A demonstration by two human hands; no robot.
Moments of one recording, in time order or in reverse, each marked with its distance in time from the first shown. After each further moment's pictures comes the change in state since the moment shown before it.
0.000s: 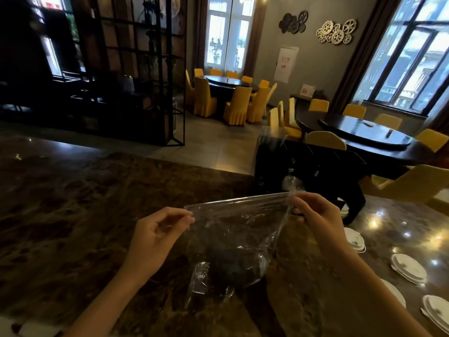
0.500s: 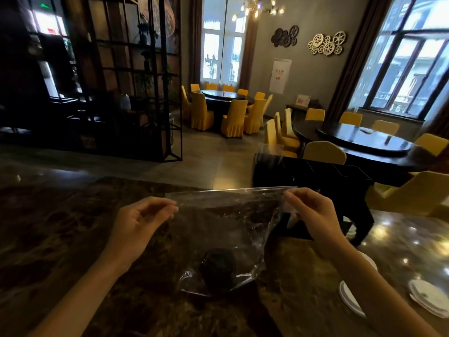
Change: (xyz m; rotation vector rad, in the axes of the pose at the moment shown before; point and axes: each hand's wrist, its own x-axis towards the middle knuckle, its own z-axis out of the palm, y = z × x) left_hand 0.098 0.000 -0.012 0.026 -0.012 0.029; right_hand 0.081 -0.007 0.008 0.039 -0.067 -0.165
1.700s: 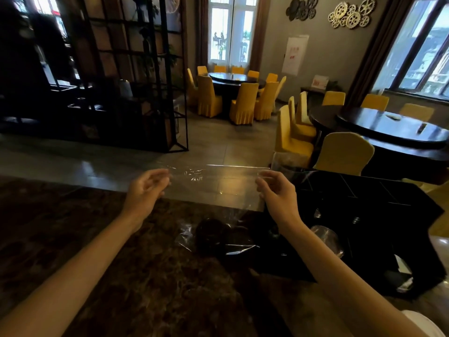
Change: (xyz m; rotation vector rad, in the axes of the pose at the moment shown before) left_hand 0.235 -0.150 0.037 0.000 0.112 -0.225; right_hand 0.208 0.125 0.102 0.003 0.086 0.088
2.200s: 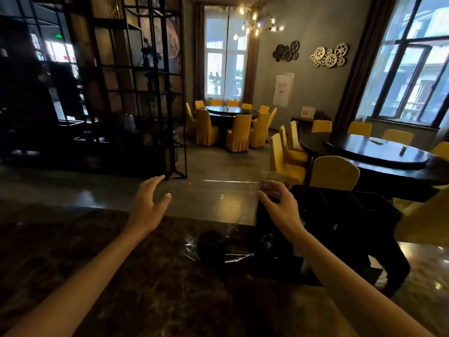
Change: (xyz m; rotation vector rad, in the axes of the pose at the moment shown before) left_hand -0.038 0.046 -0.020 0.492 0.050 0.278; right_hand -0.036 -0.054 -0.040 -0.153 -0.010 -0.091
